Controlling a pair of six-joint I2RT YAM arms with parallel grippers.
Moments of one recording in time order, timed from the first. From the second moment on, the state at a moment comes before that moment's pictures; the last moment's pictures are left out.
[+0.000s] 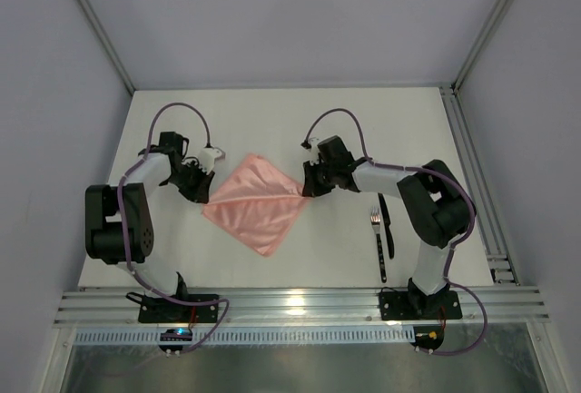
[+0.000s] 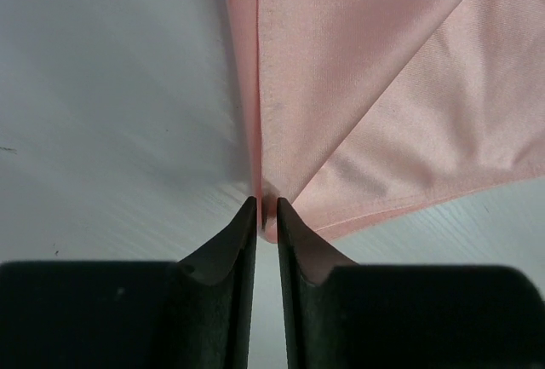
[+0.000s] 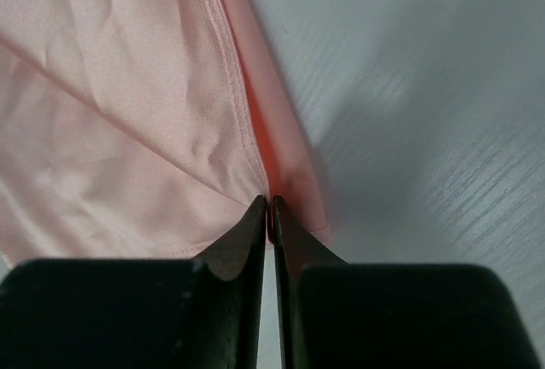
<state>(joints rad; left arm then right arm) 0.04 1.66 1.02 -0.69 0.45 0.71 0.57 1.85 1.04 -0.06 -0.30 0.24</state>
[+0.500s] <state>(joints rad) 0.04 1.59 1.02 -0.72 0.46 0.66 0.57 1.91 1.45 -0.30 -0.29 0.15</state>
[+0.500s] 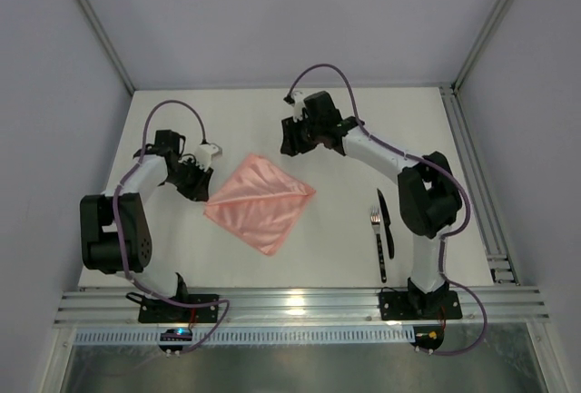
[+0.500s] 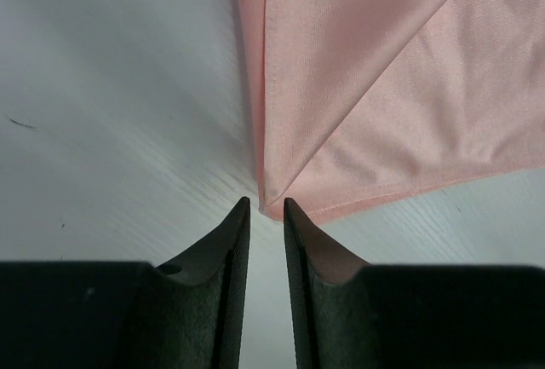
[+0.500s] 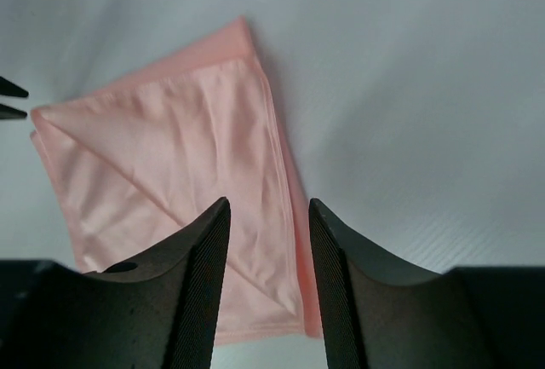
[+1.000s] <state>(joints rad) 0.04 1.61 0.97 -0.68 0.47 0.63 0.57 2.32 1.78 -0.25 -0.45 0.28</state>
